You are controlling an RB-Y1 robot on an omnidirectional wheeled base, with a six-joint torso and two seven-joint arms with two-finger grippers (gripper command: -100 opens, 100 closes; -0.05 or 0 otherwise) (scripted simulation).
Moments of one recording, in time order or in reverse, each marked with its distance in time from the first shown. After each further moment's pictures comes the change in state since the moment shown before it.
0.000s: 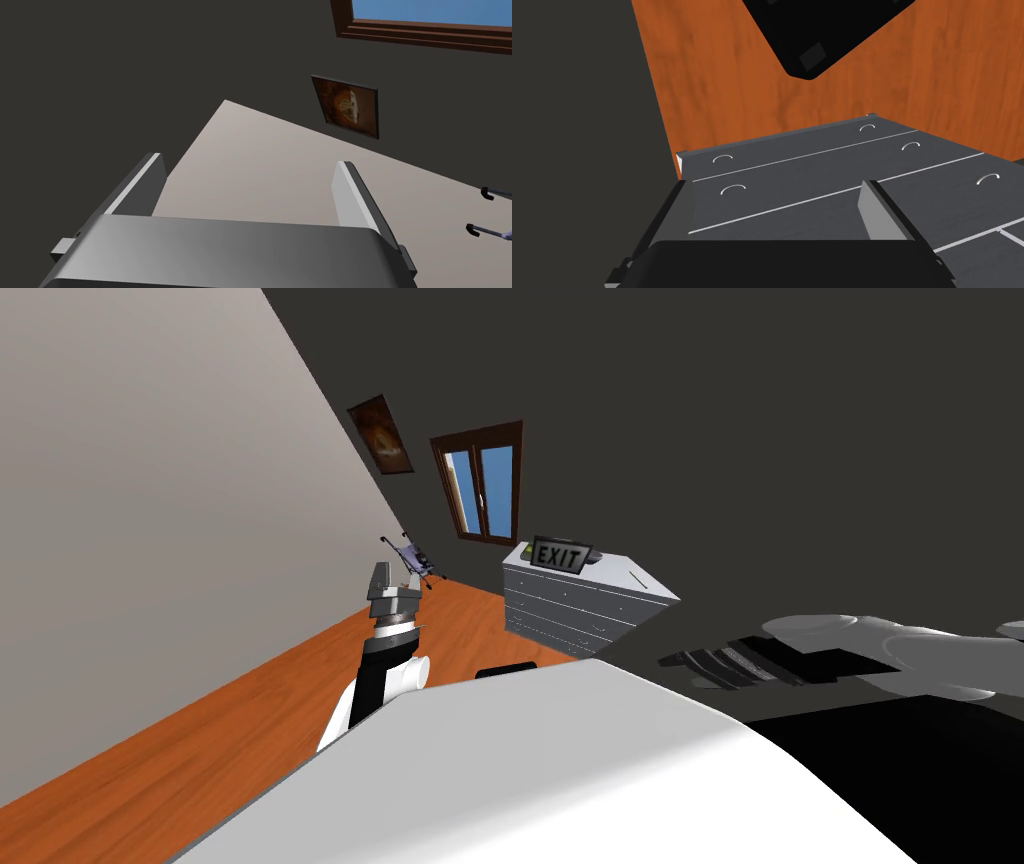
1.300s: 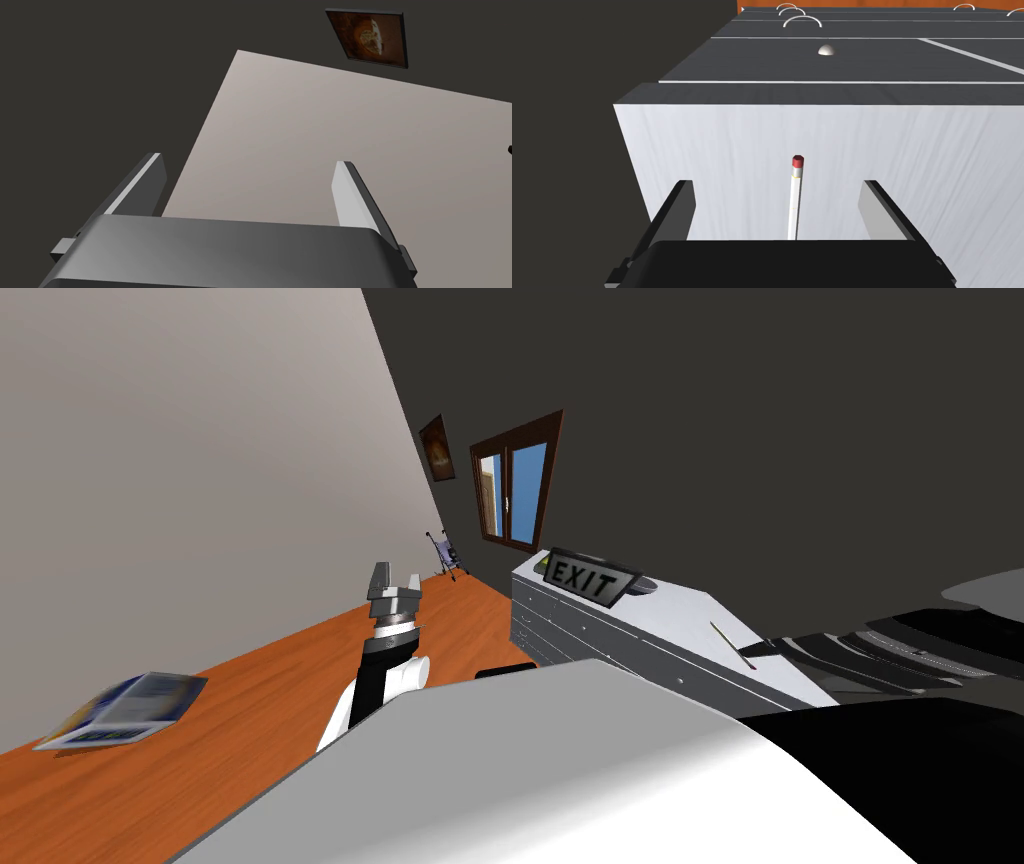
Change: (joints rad) left arm 0.000 0.000 0.000 0.000 0.000 0.000 0.000; right arm -0.052 -0.198 0.142 0.265 -0.064 -0.091 -0.085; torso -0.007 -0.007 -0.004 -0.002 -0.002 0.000
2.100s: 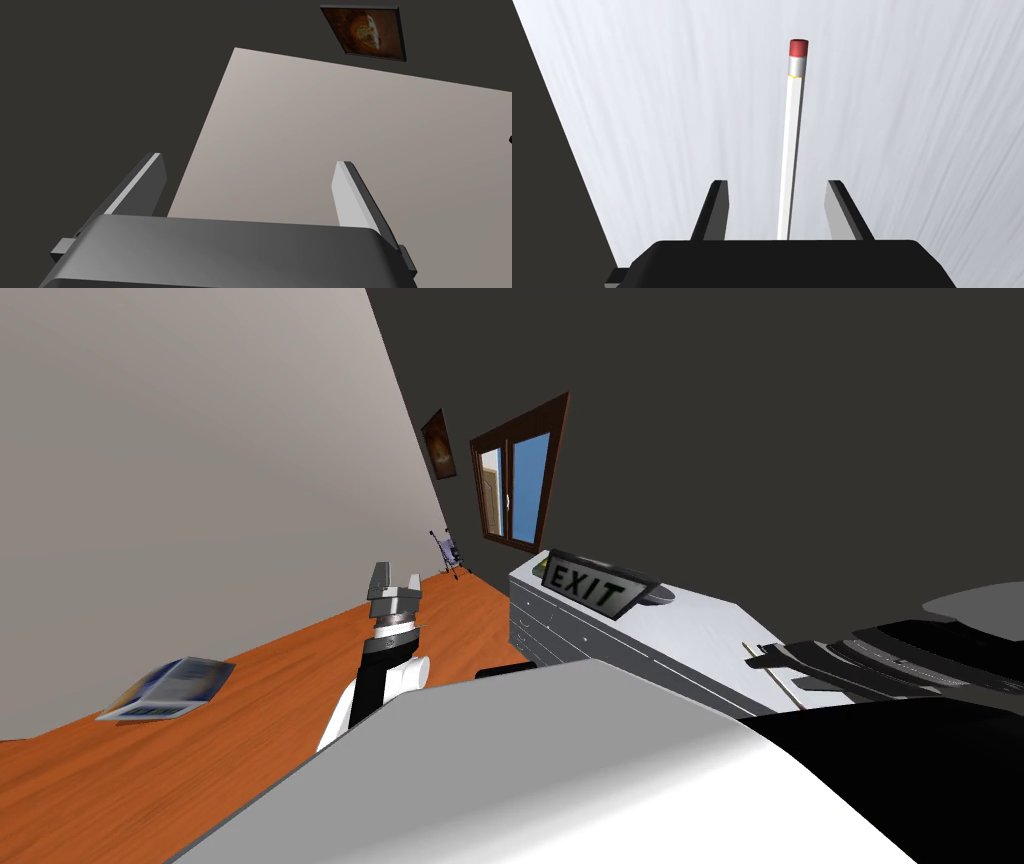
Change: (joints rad) left arm 0.000 0.000 0.000 0.000 0.000 0.000 0.000; right arm 0.007 0.060 0.010 0.031 -0.010 0.017 0.003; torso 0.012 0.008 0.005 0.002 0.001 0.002
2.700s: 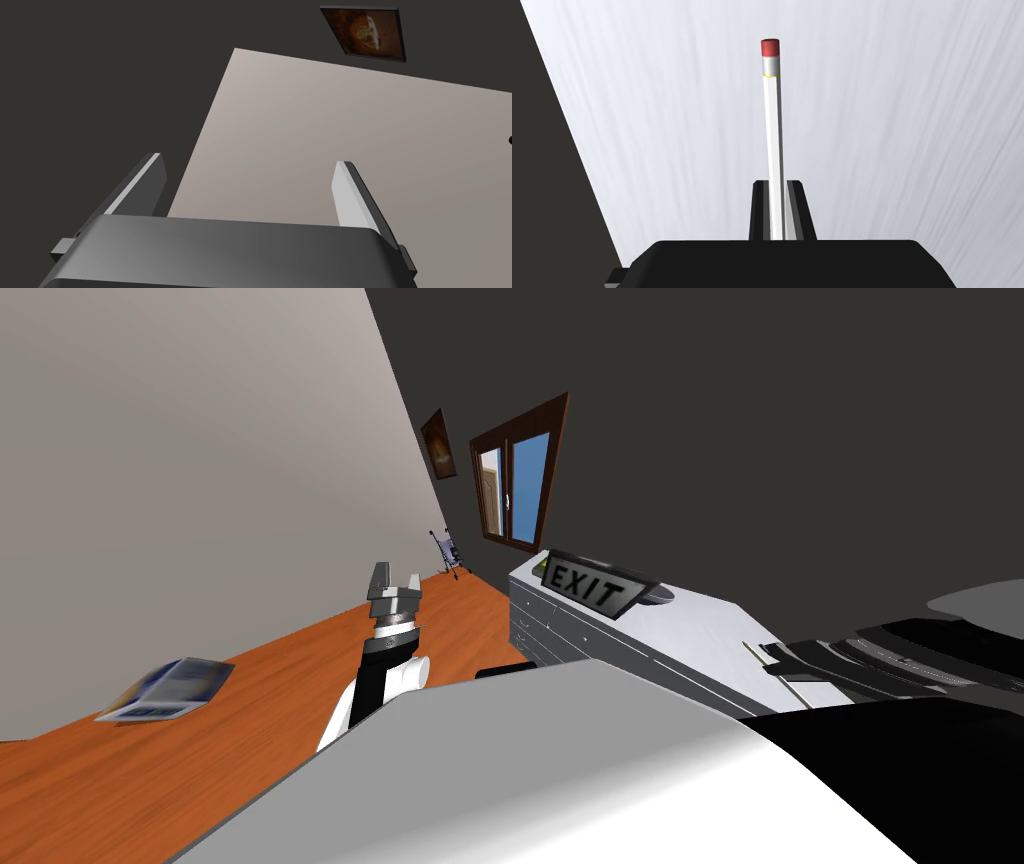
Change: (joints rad) left arm 0.000 0.000 0.000 0.000 0.000 0.000 0.000; right arm 0.000 -0.022 0.008 -0.025 -0.008 0.002 -0.006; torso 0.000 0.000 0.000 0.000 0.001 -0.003
